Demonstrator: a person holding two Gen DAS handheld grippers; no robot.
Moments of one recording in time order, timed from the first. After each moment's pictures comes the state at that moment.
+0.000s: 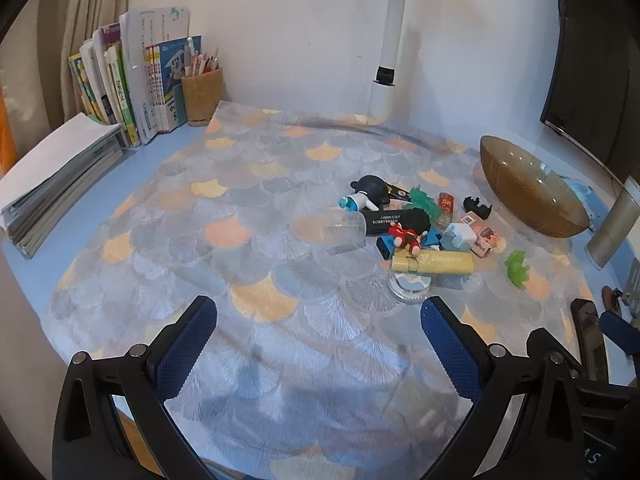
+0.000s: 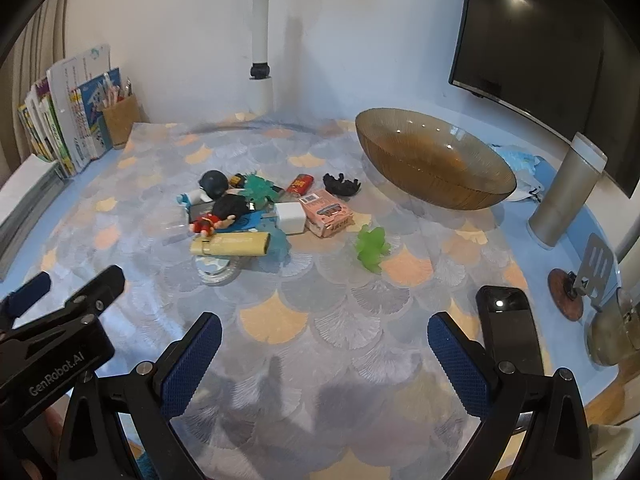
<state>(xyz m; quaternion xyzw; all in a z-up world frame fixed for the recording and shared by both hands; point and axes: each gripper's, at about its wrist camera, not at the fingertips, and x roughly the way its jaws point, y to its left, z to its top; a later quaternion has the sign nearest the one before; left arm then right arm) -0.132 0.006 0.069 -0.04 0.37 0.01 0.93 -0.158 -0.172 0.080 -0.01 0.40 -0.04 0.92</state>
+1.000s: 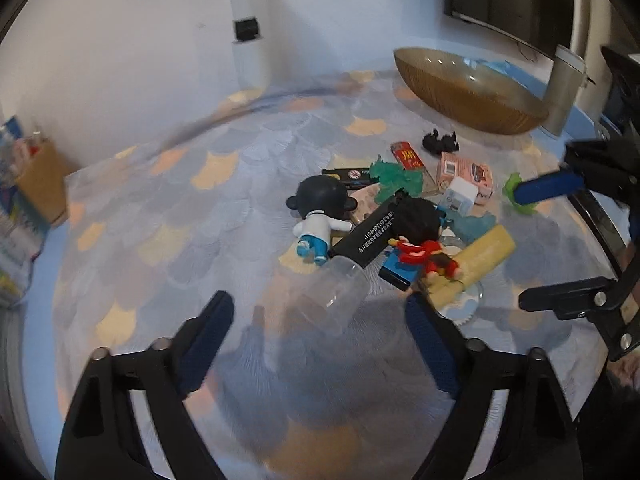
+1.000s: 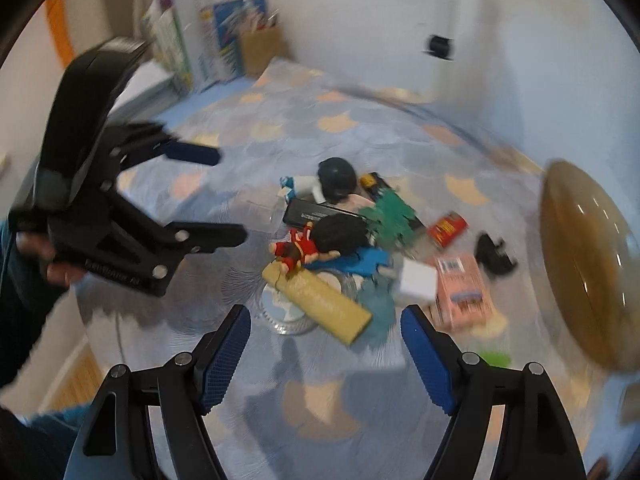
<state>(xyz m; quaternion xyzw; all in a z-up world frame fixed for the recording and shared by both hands) 0.005 0.008 0.040 0.15 0.43 -0.25 0.85 -0.042 -0.137 0.058 -0.14 0.45 0.26 0.84</state>
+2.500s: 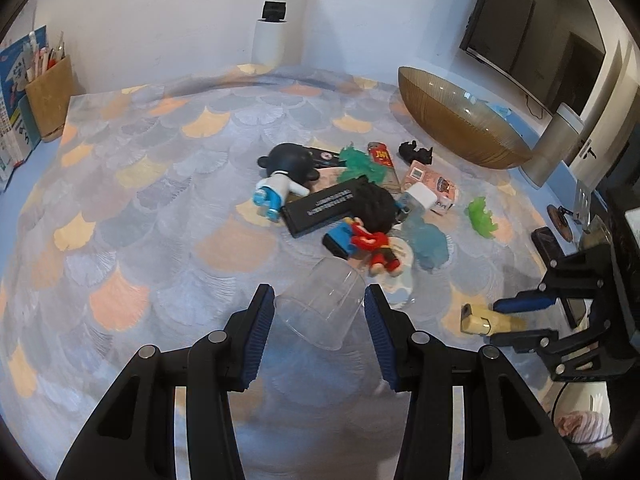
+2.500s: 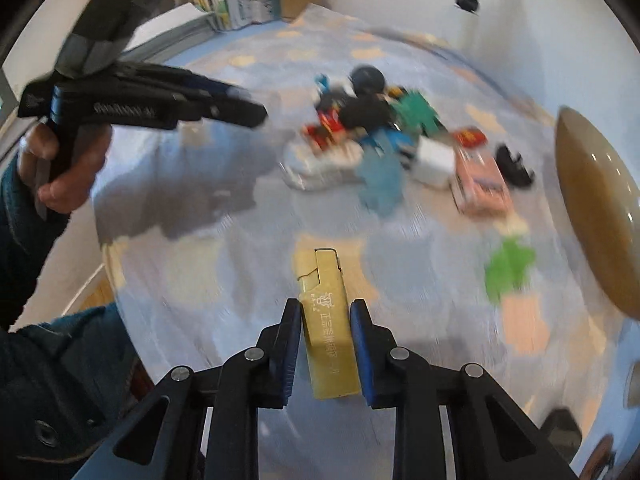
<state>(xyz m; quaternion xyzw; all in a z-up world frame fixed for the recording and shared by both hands) -0.040 0.007 0.037 0.01 0.45 -0.23 0.86 -0.102 -0.179 0.019 -0.18 0.49 0.28 0.80</state>
